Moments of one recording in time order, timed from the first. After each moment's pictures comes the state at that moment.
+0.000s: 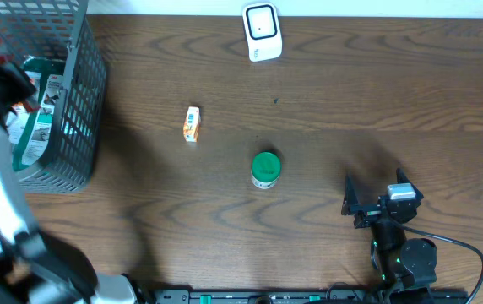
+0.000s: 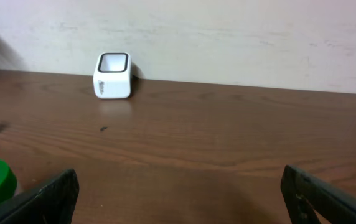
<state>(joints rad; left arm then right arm) 0.55 1.65 1.51 -0.59 0.25 -0.10 0.17 0.02 0.01 -0.06 0.06 0.00</state>
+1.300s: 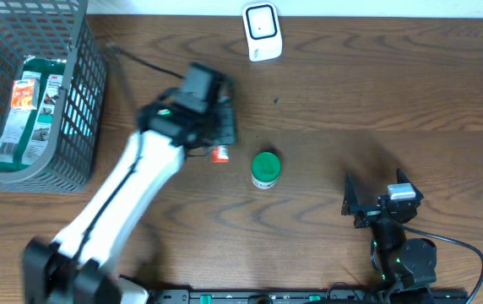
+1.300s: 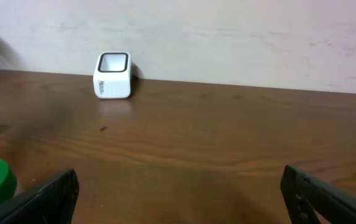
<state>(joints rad) -0.46 1.59 1.34 -0.84 0.09 -0.50 0.17 0.02 0.01 -0.06 0.06 0.00</state>
